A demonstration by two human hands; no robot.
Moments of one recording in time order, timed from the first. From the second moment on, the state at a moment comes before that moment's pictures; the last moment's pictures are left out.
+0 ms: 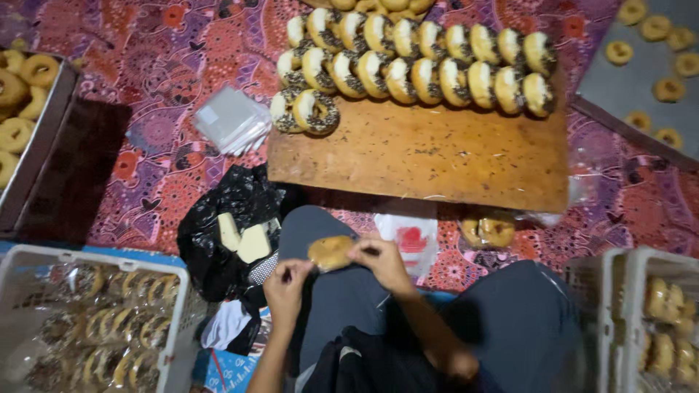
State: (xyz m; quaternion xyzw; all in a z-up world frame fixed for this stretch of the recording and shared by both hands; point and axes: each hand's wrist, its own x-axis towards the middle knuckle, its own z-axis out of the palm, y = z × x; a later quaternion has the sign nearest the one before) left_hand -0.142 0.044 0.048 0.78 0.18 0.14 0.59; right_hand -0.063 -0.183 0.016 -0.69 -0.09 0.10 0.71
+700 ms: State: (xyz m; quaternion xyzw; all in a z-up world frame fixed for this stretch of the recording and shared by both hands) left_hand -0.120 -0.036 0.020 0.61 0.21 -0.18 0.74; right_hand -0.080 -0.305 -0.010 -0.82 -0.01 0.08 0.56
